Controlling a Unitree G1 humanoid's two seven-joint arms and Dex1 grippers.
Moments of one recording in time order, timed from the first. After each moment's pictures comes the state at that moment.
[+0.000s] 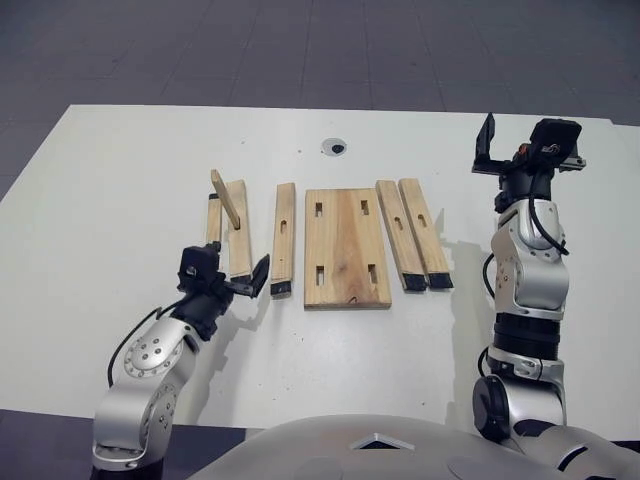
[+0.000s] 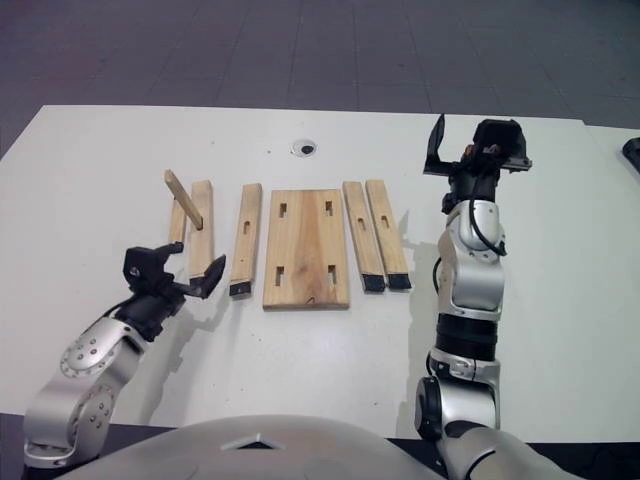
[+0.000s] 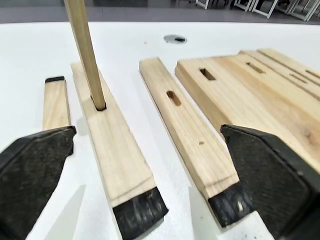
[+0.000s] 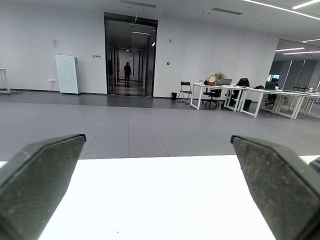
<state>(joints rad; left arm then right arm) 0.40 0.33 0.02 -0.64 -0.32 0.56 -0.19 -0.34 -0.19 -0.23 -0.10 0.06 0.28 -0.07</state>
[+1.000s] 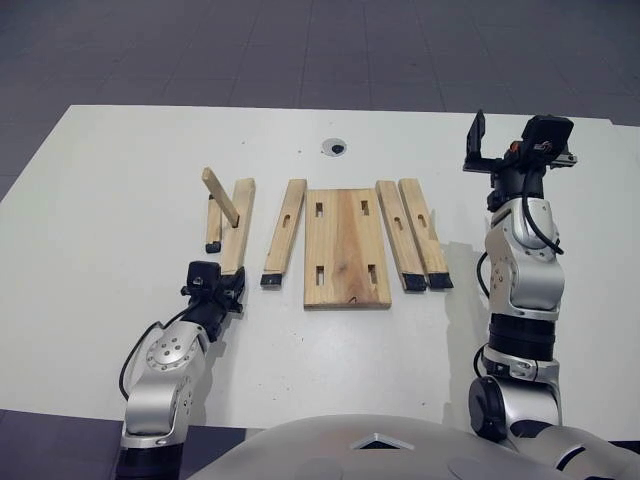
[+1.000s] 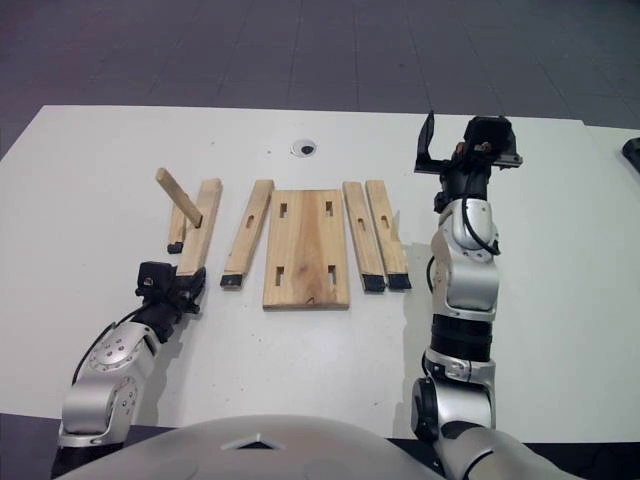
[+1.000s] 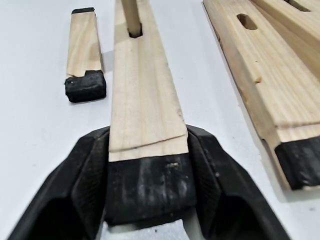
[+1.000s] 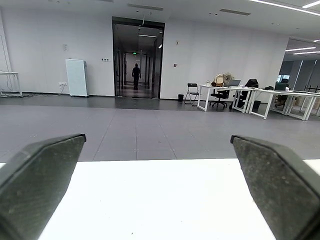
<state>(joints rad) 0.30 0.26 0.03 -0.37 -0.20 0.49 -0.15 -0.34 -0.17 -0.21 -0.13 0.07 0.30 -0.06</state>
